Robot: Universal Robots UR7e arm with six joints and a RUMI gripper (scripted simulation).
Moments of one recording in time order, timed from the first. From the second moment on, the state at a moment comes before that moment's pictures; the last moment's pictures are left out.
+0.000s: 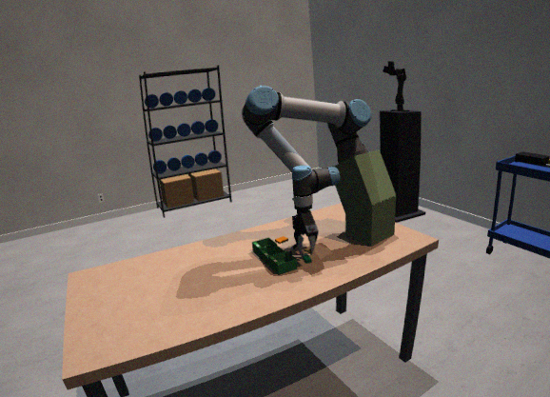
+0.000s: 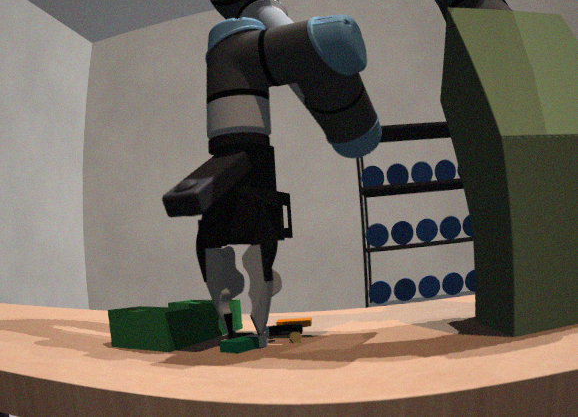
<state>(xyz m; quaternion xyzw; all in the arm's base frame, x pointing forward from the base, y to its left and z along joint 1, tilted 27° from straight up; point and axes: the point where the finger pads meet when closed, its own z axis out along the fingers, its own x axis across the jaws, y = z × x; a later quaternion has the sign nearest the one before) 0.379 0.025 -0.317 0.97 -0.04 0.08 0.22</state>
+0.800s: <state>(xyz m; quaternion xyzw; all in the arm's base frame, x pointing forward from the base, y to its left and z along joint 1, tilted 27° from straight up) 0.381 0.019 -0.330 0.97 -0.04 0.08 0.22</state>
